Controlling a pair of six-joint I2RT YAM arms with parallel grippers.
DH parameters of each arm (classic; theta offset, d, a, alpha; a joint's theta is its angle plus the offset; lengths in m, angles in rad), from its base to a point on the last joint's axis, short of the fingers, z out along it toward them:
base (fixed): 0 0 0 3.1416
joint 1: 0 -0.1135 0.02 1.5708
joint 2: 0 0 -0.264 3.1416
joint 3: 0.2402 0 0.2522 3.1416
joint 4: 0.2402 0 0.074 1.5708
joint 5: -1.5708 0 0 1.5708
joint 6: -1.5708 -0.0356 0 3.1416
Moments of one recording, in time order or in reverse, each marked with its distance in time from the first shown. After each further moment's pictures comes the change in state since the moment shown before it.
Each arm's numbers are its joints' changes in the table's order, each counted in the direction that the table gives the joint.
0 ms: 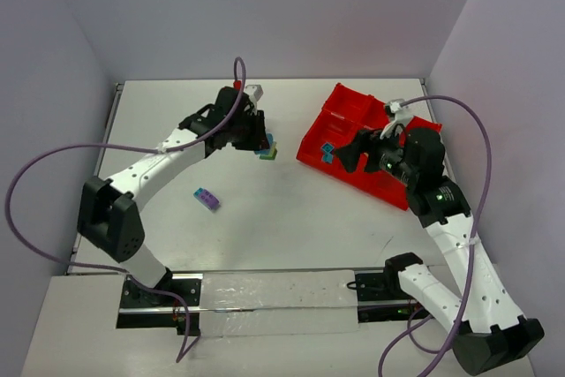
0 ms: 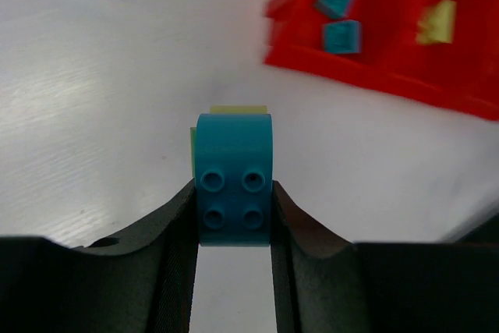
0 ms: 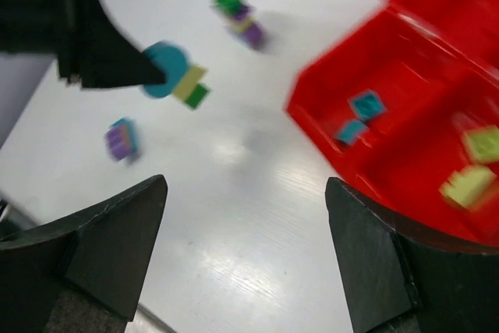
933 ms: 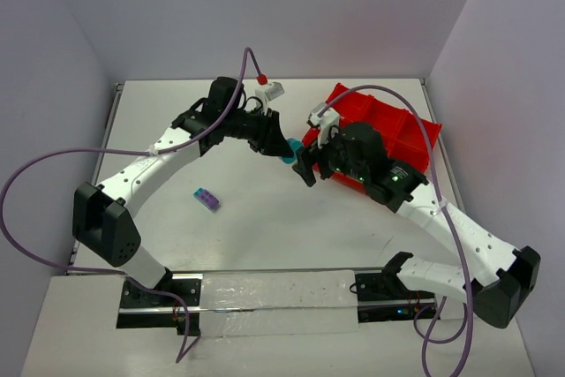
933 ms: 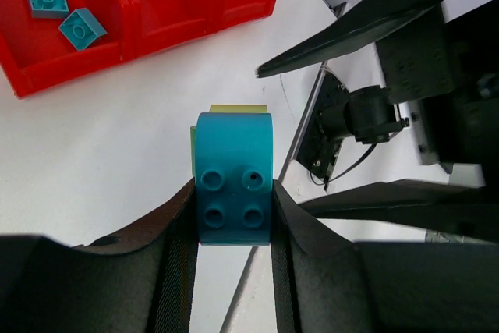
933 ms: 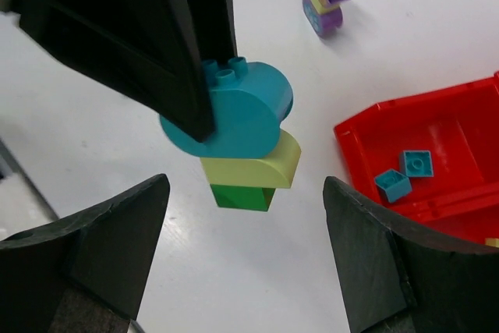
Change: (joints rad) left arm -0.007 -0.068 0.054 -0.094 -0.743 -0.181; right arm -0.449 0.272 0.107 -0.062 -0.156 0.309
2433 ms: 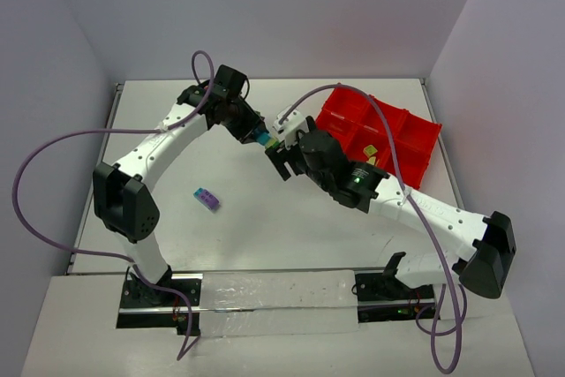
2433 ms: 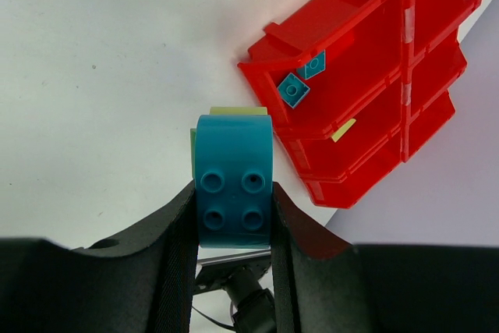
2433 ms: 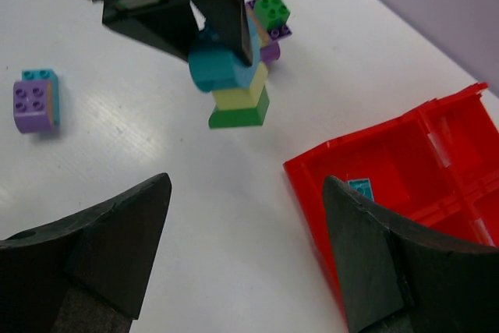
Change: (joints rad) left arm -0.068 0.194 0.281 0.466 0.671 0.903; right arm -0.235 0.181 0.046 -0.174 -0.441 0.080
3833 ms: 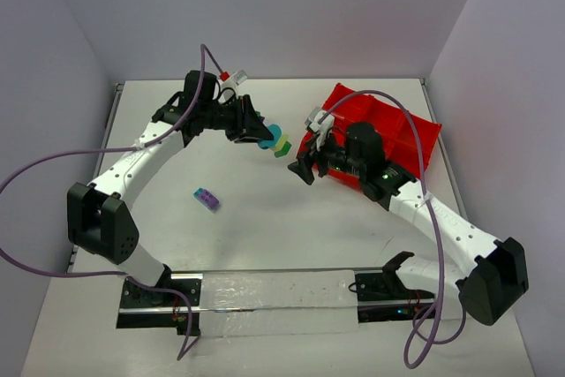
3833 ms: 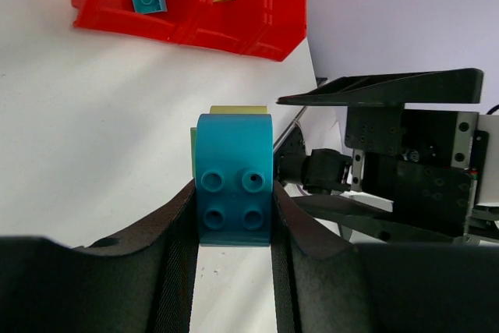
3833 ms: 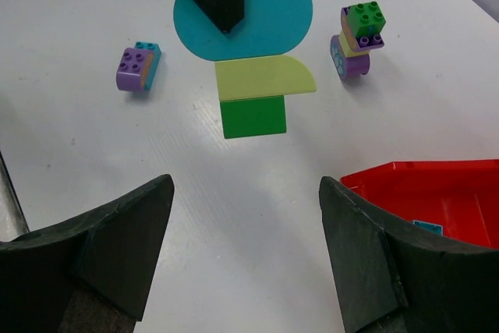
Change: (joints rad) left arm -0.108 -0.197 -0.299 -0.427 -0.654 -0.552; right arm 0.350 -0.138 -0.213 -0.142 0.739 0.045
